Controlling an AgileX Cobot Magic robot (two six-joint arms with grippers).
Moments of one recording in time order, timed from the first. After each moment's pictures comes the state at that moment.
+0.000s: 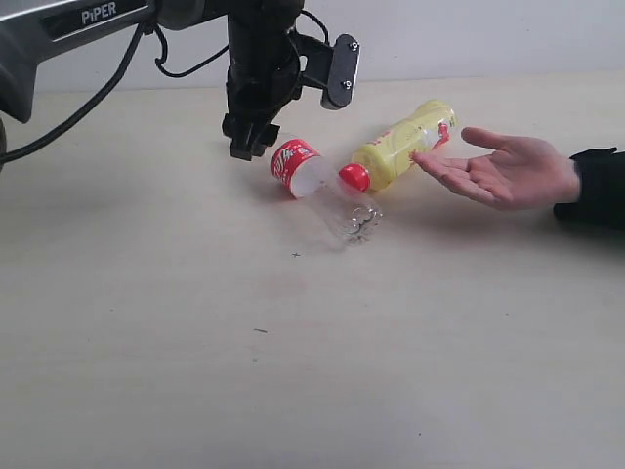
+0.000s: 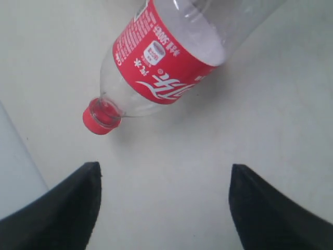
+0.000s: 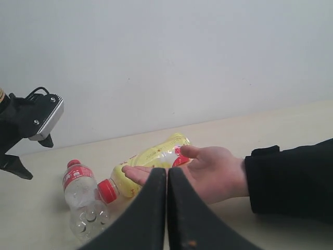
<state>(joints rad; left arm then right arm) -0.54 2.33 -2.12 0.32 1.22 1.04 0.15 0.11 0.00 0.75 0.06 -0.49</state>
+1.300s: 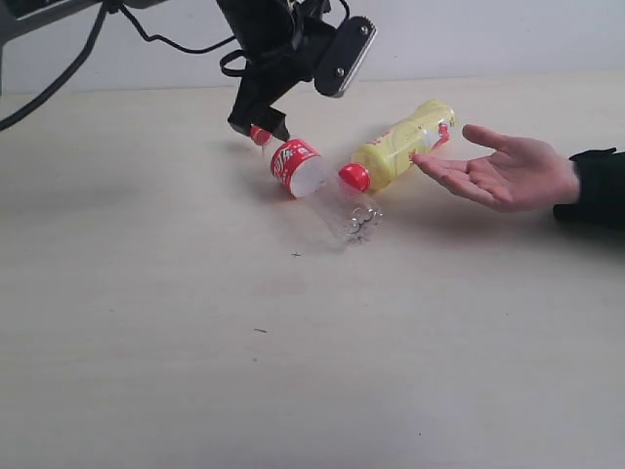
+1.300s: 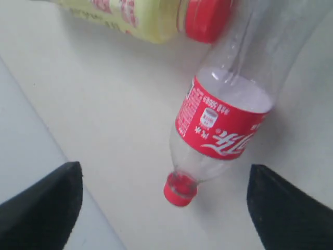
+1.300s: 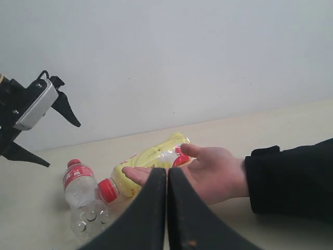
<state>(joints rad) -0.47 2.30 -2.12 0.03 1.02 1.59 0.15 0.11 0.00 0.75 0.06 -0.49</state>
